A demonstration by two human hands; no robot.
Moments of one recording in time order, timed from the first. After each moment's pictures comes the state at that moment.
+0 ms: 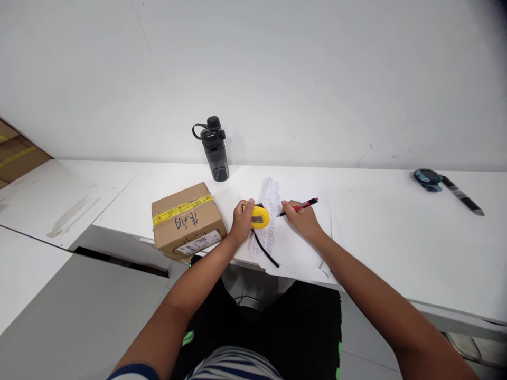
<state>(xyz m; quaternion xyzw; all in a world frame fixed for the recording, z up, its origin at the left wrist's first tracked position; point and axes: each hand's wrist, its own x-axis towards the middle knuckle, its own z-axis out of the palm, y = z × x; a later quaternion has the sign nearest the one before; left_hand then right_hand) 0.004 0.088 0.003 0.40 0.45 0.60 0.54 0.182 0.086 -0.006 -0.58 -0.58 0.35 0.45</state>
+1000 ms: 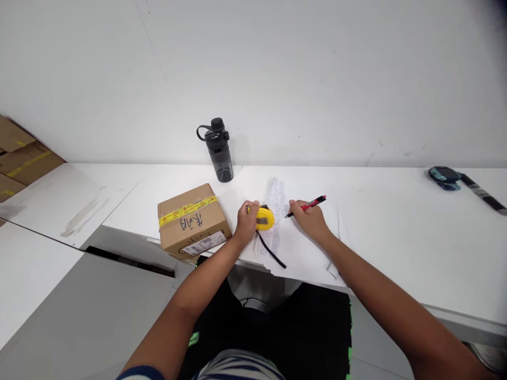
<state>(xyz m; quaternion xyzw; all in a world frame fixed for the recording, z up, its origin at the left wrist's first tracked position) 0.003 0.086 0.000 0.42 0.47 0.59 0.51 0.182 0.081 0.001 -0.60 -0.57 0.33 0.46</state>
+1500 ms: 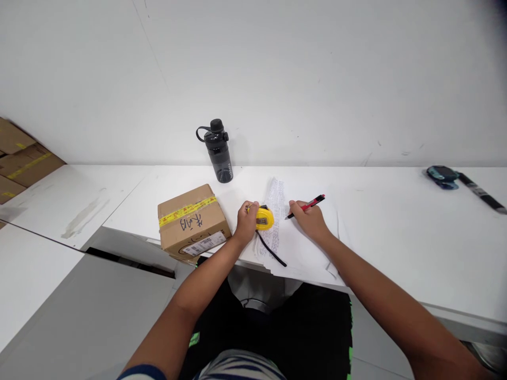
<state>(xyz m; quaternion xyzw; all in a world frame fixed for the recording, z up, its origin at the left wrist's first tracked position) 0.002 0.087 -0.001 0.42 0.48 0.58 0.51 0.182 0.082 -0.002 -0.60 -0.56 0.33 0.47</state>
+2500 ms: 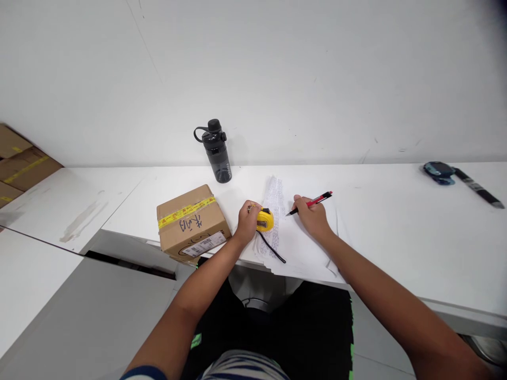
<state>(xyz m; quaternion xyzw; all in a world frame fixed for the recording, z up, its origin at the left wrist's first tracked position) 0.000 0.088 -0.005 0.46 0.48 0.55 0.51 0.184 0.082 -0.004 -0.61 -0.50 0.34 0.51</state>
